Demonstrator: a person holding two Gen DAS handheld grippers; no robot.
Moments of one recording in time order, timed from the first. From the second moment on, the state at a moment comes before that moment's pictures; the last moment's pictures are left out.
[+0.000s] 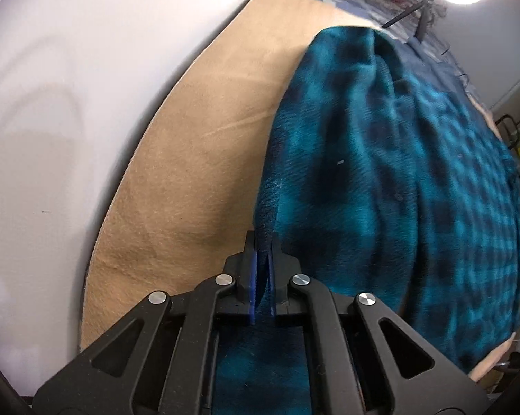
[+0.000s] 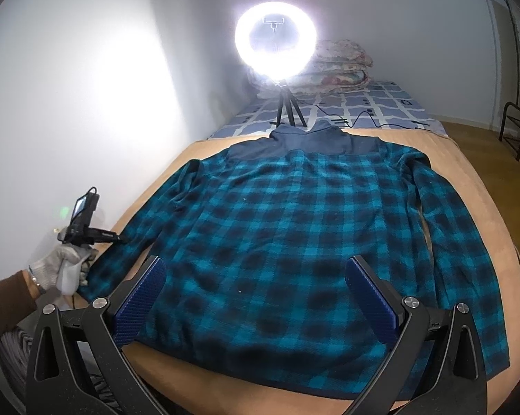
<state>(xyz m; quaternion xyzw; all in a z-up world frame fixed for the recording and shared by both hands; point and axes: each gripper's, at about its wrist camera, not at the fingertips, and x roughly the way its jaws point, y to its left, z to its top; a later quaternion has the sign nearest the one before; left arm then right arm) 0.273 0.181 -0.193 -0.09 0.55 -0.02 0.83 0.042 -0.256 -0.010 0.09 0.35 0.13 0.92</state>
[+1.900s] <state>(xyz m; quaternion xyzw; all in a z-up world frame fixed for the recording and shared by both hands) 0.229 0.007 -0.101 -0.04 0.47 -0.22 0.85 0.384 -0.083 -0.105 0.19 0.49 0.26 0.81</state>
